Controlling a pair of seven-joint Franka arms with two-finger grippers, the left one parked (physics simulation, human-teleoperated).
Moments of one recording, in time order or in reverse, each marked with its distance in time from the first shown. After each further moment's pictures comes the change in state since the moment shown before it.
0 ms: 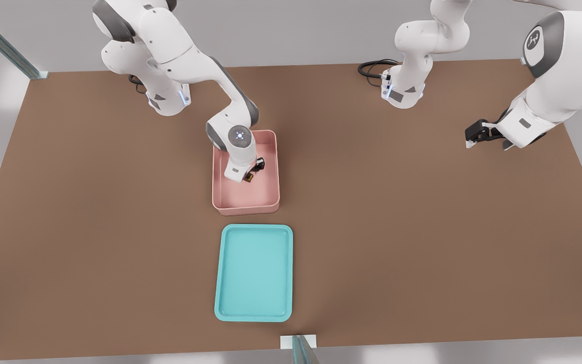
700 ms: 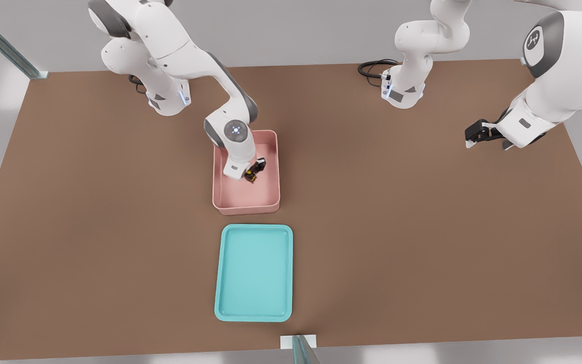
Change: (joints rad) arm -0.011 -0.068 0.004 -0.003 0.023 0.043 0.004
